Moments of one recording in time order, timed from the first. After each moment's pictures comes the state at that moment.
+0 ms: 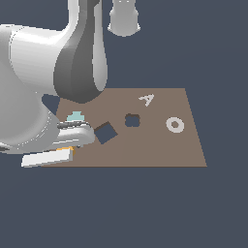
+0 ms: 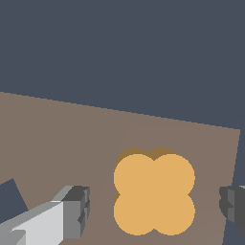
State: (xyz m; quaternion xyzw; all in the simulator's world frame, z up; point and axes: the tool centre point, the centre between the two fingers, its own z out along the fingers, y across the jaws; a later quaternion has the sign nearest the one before) arm 0.098 -0.176 0.050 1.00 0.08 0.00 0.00
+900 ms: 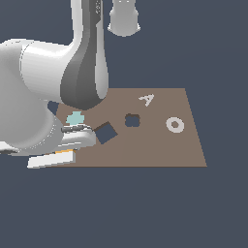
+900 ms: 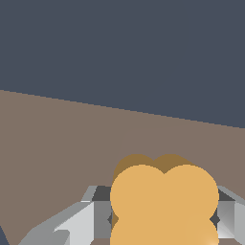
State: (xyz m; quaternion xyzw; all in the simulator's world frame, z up) arm 0.099 -0.177 0.030 1.00 0.08 0.00 0.00
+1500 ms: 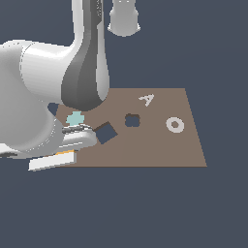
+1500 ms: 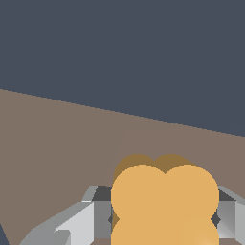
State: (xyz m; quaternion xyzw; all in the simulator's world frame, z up) arm 0.102 -0.175 0.030 1.00 0.10 0.00 0.00
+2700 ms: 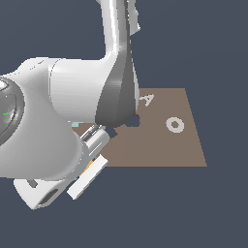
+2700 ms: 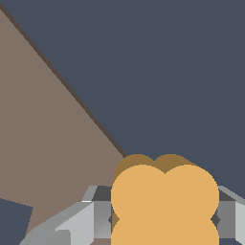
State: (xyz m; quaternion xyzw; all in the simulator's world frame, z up) arm 0.150 -0.113 0.033 0.91 0.42 0.00 0.00
